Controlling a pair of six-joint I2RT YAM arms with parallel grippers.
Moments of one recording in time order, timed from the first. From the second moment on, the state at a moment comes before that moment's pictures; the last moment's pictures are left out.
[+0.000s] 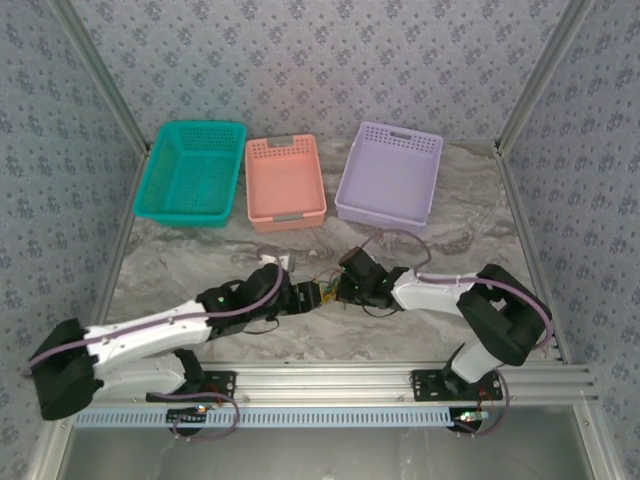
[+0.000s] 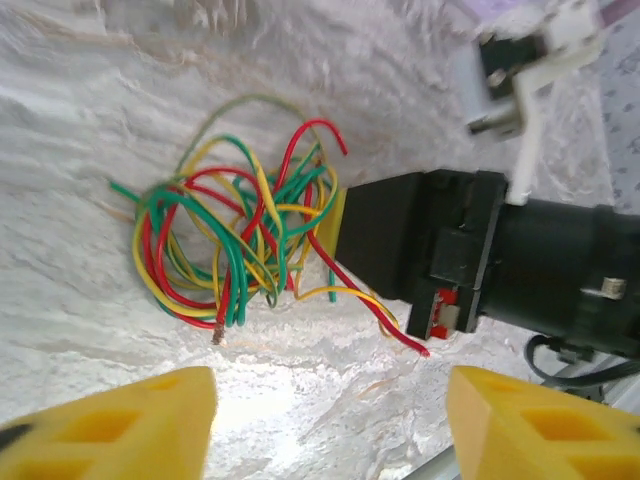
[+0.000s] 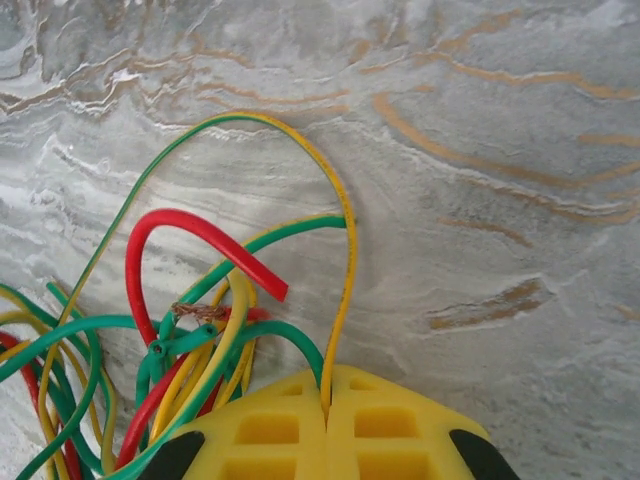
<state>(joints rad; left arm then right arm) -1.04 1.04 0.59 -0.23 -0.09 -1.03 0.83 1.55 0.67 -0.12 0.01 0.93</state>
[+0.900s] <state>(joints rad) -0.94 1.50 0.65 -0.06 0.00 -1.19 0.86 1.49 0.65 -0.13 -0.01 0.84</state>
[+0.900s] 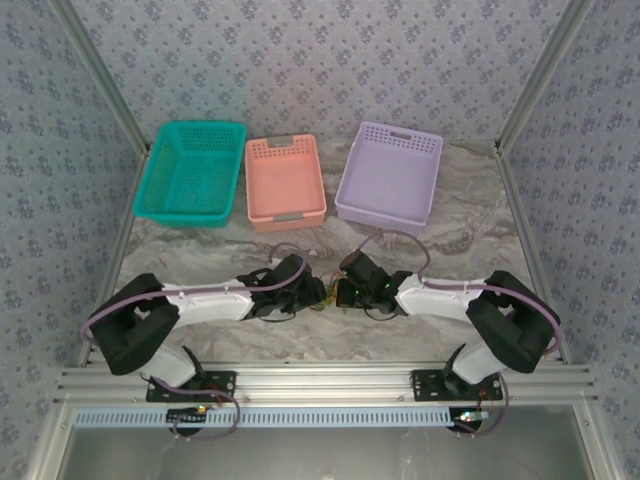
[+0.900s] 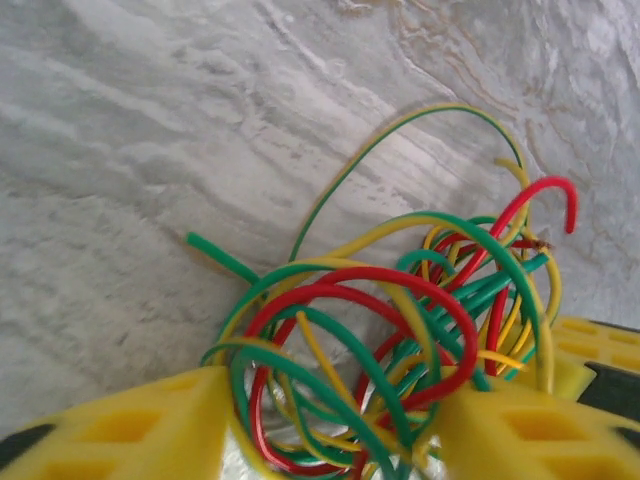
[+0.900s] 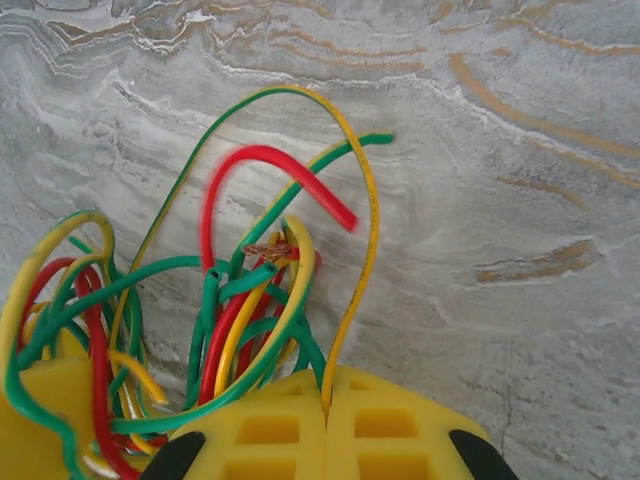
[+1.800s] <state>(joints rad) -0.75 1.06 0.56 -0.05 0.04 -0.91 0.77 1.07 0.63 -0.32 -0.04 0.76</state>
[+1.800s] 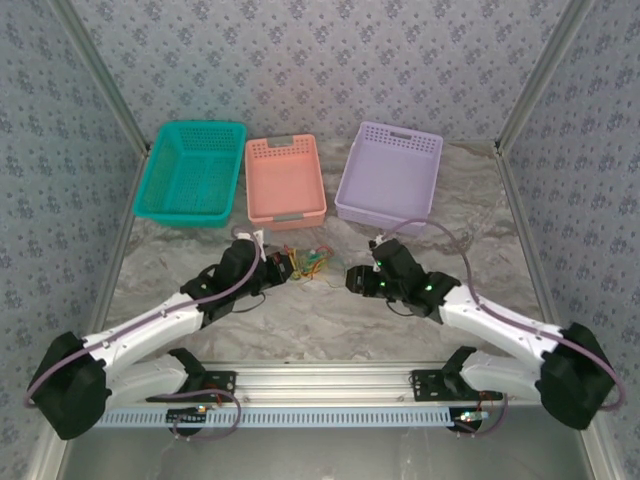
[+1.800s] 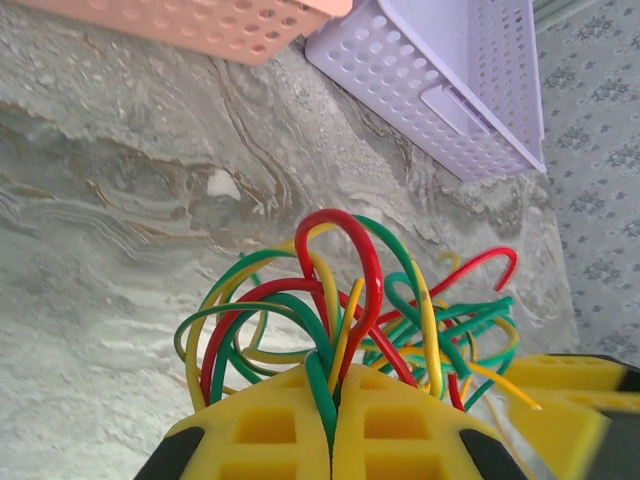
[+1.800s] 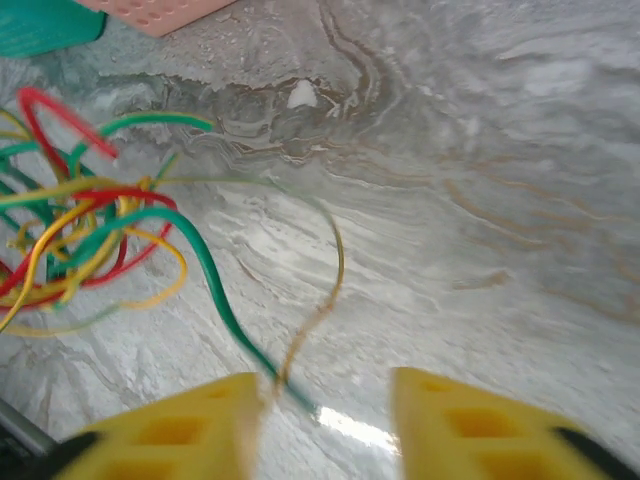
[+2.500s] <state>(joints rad) -0.85 1.16 0.56 0.12 0.03 -0.82 0.75 1.30 0.74 -0.19 -0.10 0.98</state>
